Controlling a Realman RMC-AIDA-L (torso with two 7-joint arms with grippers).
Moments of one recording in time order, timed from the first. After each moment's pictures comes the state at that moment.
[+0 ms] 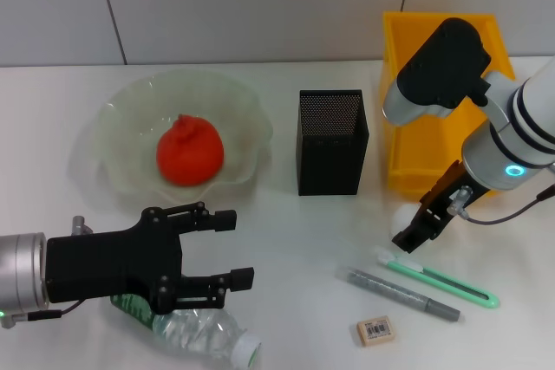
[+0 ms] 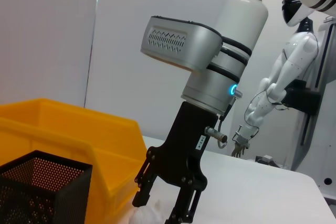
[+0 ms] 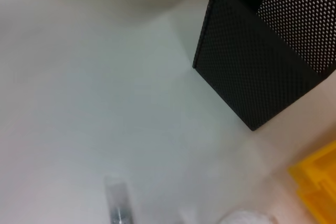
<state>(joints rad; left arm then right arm) -0.41 -2.04 0.99 0.64 1.71 1.68 -1.21 0.72 2.08 1.66 1.20 0.44 -1.45 2.57</state>
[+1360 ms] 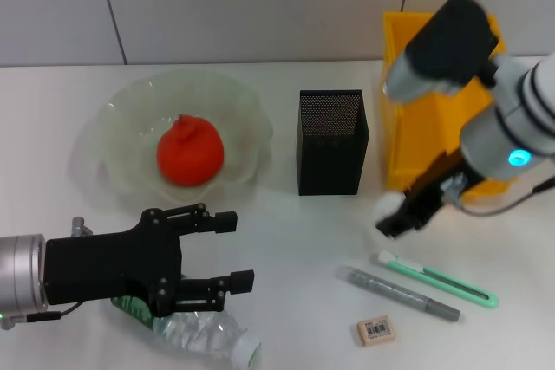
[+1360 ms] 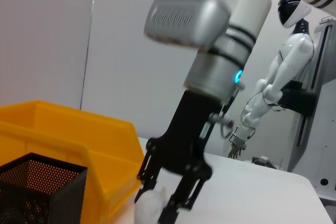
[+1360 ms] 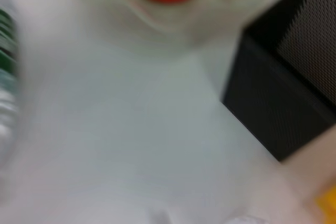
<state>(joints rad) -0.40 -2.04 0.99 0.64 1.71 1.69 -1.21 0.69 2.08 1.70 1.34 0.54 -1.54 2.57</state>
